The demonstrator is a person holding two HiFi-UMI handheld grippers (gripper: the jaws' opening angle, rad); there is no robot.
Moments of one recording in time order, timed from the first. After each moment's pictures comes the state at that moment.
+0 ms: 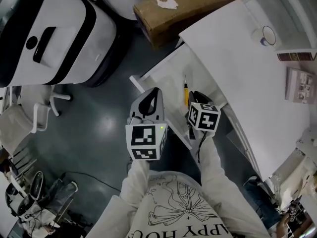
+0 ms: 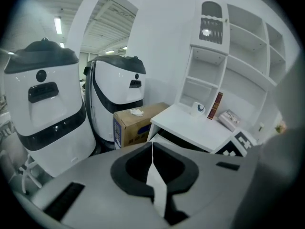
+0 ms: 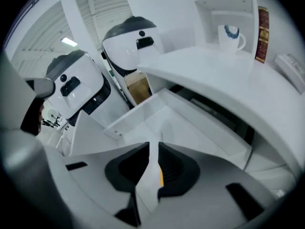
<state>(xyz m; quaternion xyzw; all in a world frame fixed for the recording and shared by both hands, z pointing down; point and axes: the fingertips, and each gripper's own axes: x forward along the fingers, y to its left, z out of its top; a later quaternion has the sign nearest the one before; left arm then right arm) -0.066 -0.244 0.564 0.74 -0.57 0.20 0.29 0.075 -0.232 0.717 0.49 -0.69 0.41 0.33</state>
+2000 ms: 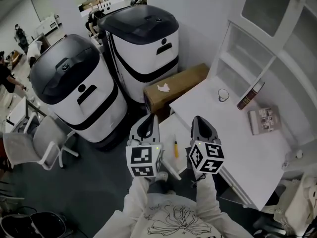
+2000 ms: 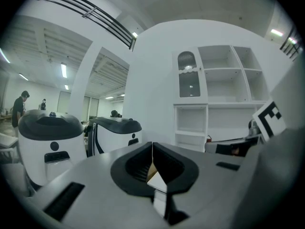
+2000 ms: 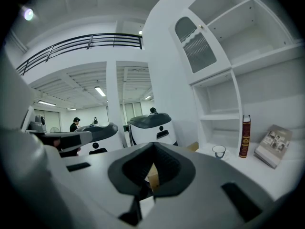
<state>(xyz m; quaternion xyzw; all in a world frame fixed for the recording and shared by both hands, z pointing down) -0.062 -0.196 0.287 0.78 -0.62 0.04 0.08 0.089 -0.218 0.317 0.57 -0.81 0.14 0.05</state>
